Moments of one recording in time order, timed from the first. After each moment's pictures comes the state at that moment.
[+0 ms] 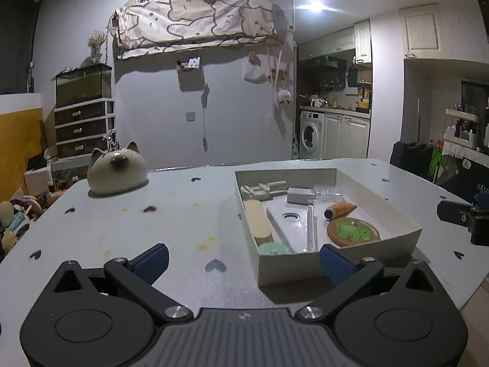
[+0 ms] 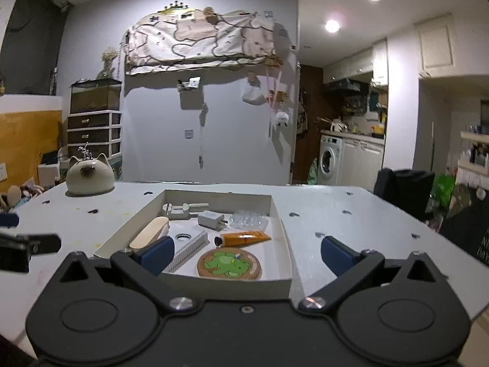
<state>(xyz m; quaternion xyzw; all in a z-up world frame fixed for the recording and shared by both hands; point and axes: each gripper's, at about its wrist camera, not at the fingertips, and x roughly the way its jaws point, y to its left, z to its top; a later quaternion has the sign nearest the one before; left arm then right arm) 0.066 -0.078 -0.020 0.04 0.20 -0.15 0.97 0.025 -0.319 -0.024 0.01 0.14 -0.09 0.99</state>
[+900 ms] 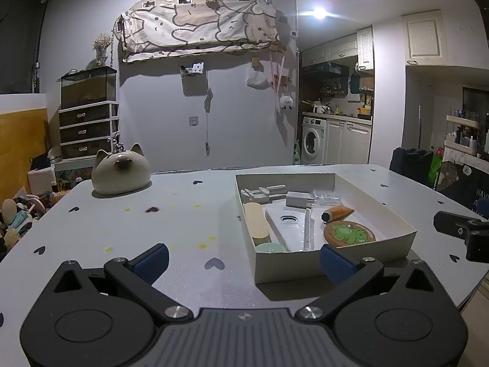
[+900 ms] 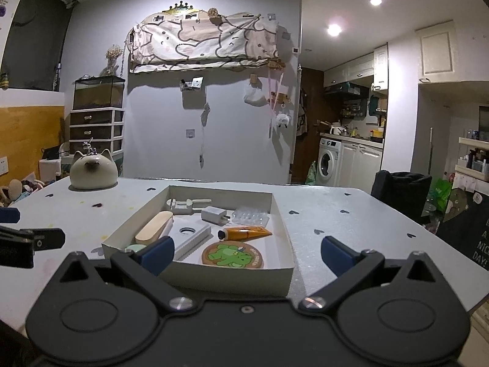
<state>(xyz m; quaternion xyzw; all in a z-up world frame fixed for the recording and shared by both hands) 0.049 -0.078 -0.020 0.03 0.18 -0.14 0.97 0.006 -0.305 -0.028 -0.01 0.13 -0.09 0.99</state>
